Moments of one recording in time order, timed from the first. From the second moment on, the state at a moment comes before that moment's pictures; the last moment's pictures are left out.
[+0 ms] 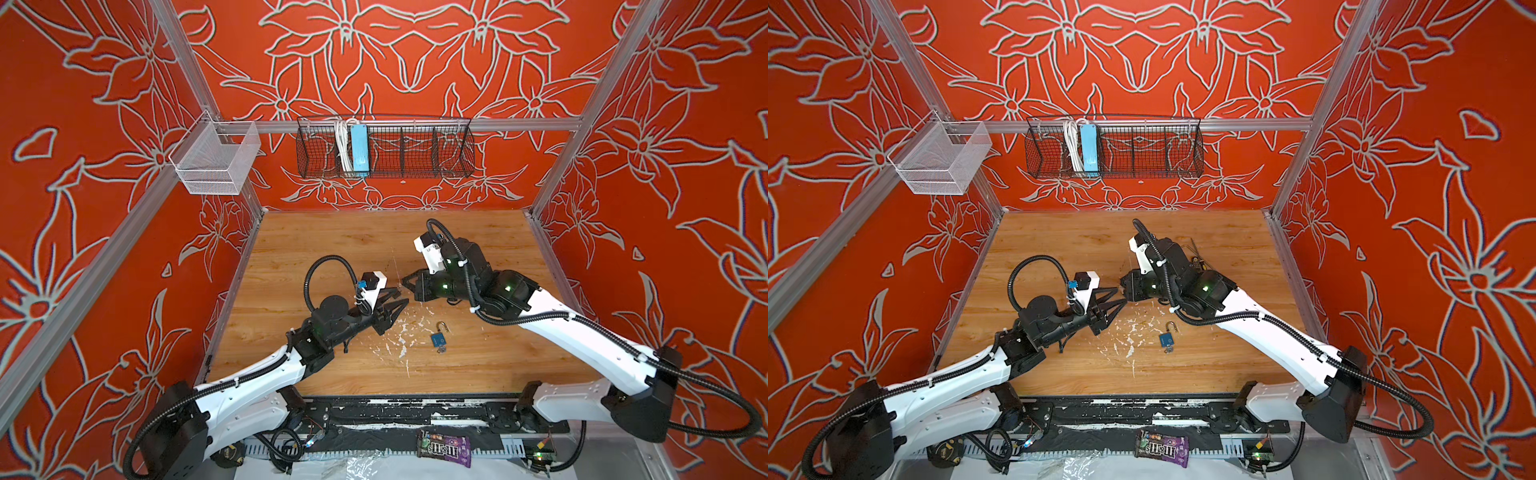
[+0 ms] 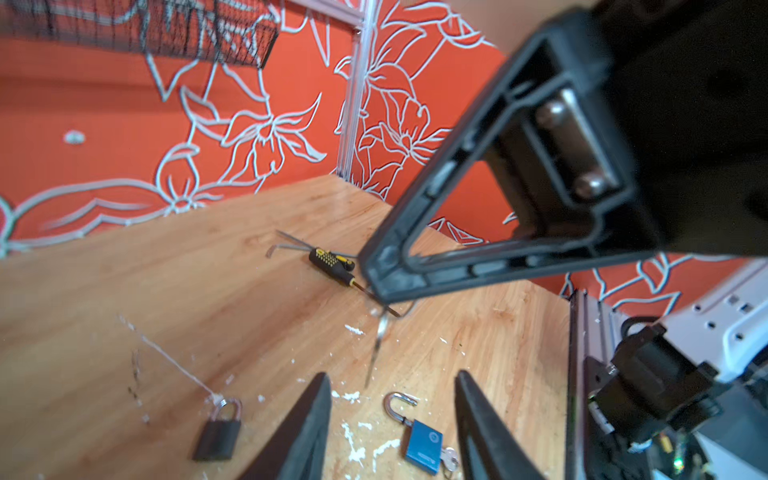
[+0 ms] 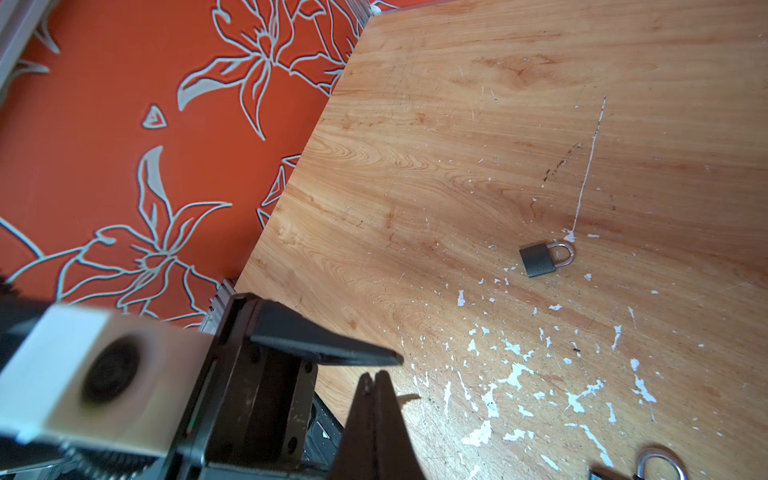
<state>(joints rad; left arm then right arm) -0.74 1.00 0.47 0.47 0.21 -0.19 0.84 1.29 1.27 -0.55 -0.16 0.62</state>
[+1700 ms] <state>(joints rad) -0.75 1.06 0.58 0.43 0.21 -0.14 0.78 1.22 1.25 -0.52 -0.21 0.65</state>
